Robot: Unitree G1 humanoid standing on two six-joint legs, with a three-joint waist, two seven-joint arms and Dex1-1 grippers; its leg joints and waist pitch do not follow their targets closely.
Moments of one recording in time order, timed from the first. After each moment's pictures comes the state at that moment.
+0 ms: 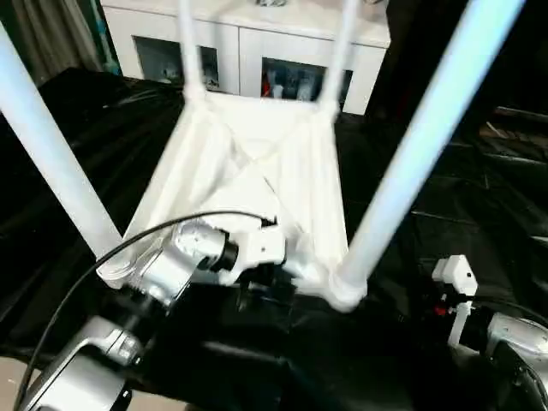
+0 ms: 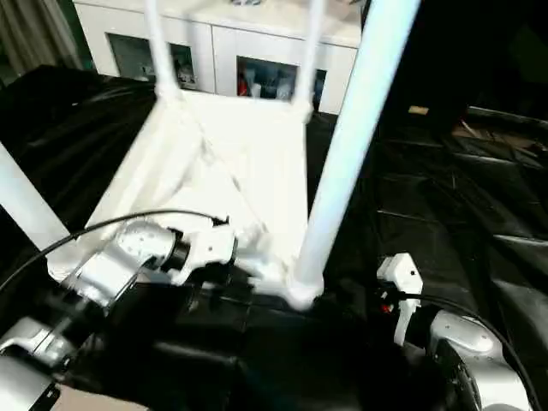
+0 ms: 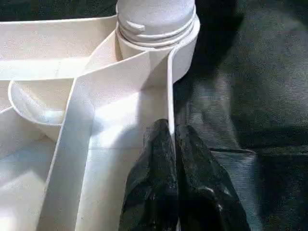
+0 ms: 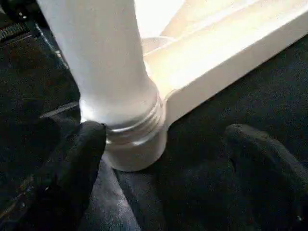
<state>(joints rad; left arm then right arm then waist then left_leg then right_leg) -0.59 0.37 -0.46 0.46 0.04 0.04 -1.28 0.05 -0.52 -0.03 0.09 0.37 0.17 0.96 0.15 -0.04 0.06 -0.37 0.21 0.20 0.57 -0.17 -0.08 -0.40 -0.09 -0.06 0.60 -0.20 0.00</state>
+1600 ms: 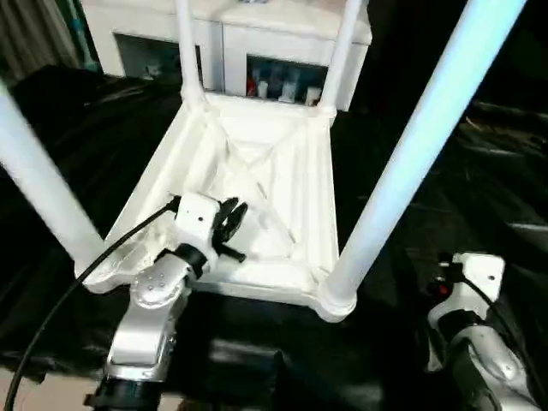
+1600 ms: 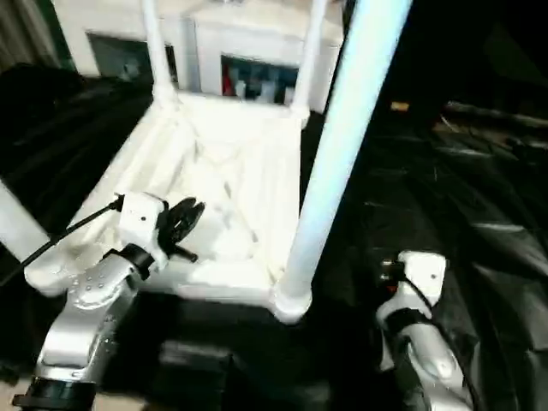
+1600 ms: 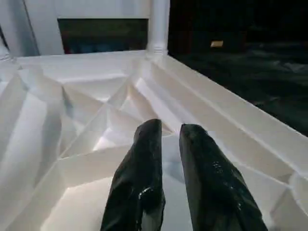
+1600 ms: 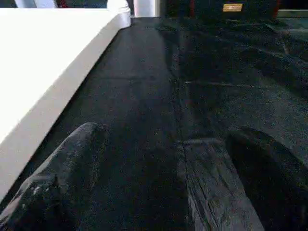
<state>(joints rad) -0.19 0.11 -0.01 -0.02 -0.03 0.20 -0.42 0.14 -0.11 -0.18 -0.18 0.23 0.25 0.16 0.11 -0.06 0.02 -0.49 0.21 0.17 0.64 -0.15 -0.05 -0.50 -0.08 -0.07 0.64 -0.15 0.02</state>
